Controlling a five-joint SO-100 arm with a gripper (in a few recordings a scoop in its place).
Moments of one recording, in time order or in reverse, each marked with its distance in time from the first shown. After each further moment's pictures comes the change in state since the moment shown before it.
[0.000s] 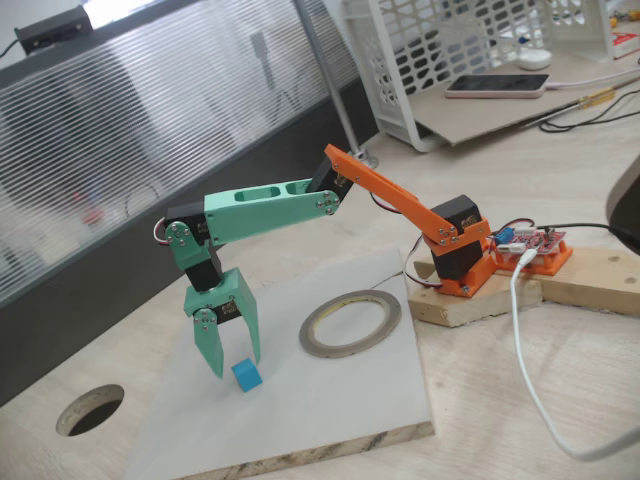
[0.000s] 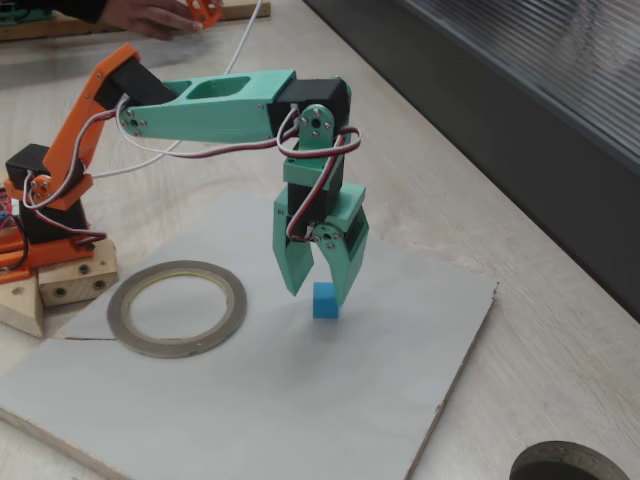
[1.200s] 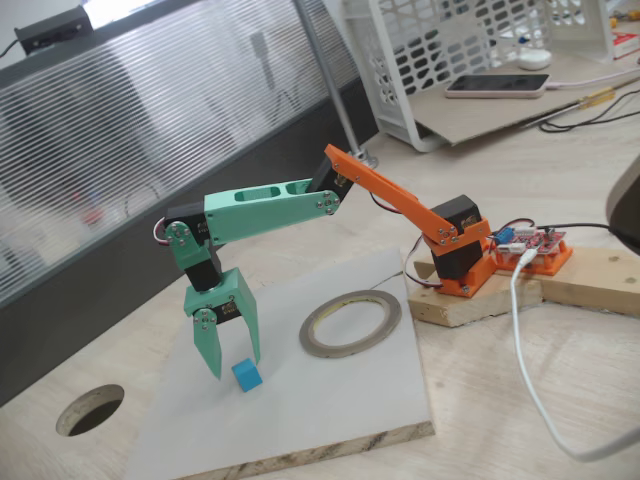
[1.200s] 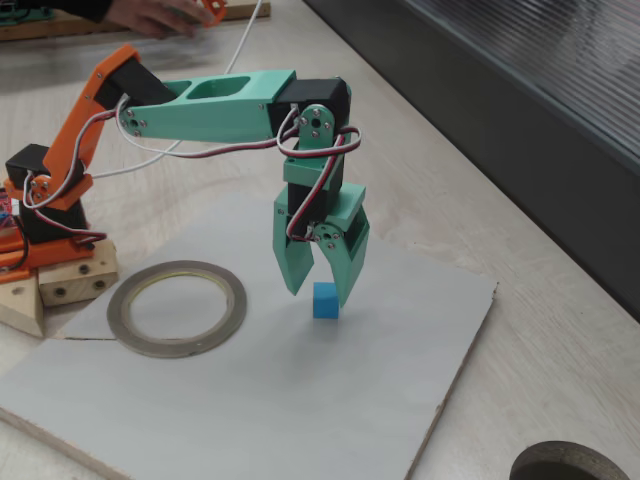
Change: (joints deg) arm 0.0 0.0 0.0 0.0 0.0
